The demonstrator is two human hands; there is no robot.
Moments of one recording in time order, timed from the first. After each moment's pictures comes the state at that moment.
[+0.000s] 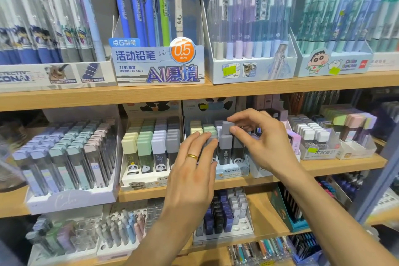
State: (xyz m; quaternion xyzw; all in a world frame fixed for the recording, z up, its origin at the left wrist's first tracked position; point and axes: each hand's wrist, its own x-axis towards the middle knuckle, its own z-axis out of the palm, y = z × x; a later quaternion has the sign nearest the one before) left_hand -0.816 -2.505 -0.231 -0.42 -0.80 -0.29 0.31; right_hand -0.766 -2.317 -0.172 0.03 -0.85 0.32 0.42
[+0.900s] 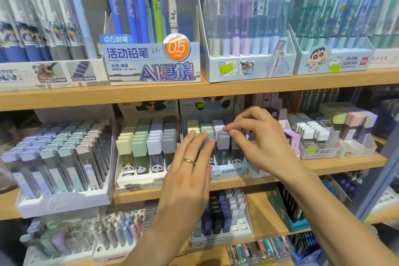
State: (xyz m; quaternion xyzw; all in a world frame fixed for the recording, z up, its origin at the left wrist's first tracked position) left_hand -0.817 -2.511 -0.242 -0.45 -0.79 -0.24 0.34; right_hand -0.770 -2.307 -0.178 0.02 -0.89 0.21 0.40
